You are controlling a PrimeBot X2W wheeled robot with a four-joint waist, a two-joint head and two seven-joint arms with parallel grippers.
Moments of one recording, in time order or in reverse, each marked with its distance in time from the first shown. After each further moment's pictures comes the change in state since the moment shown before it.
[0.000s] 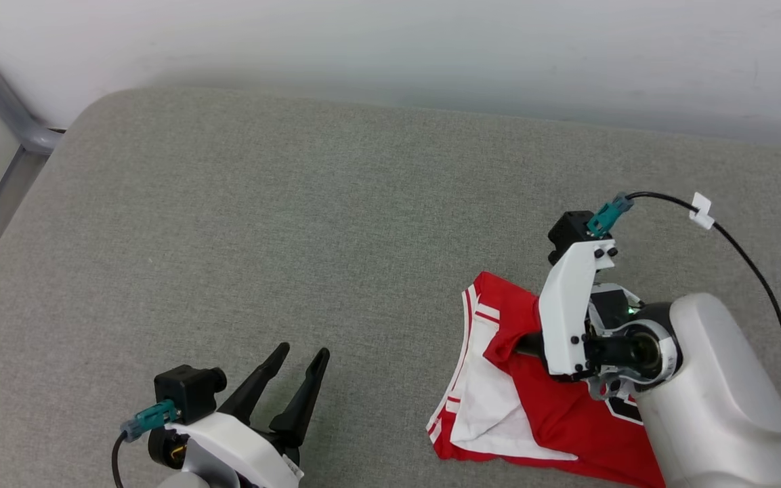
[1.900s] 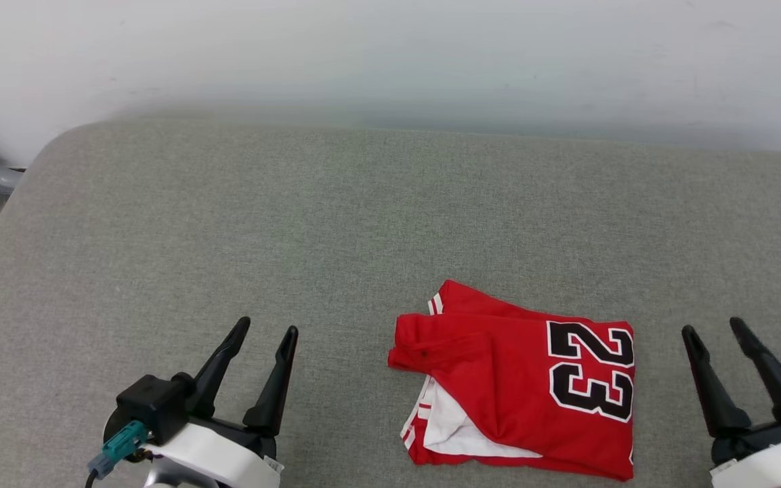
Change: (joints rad) left arm 0.131 -0.085 0.258 -0.201 0.341 -0.002 -0.002; right arm 0.547 -0.369 -0.030 -0.258 -0.050 0.000 -1.393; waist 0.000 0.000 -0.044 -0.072
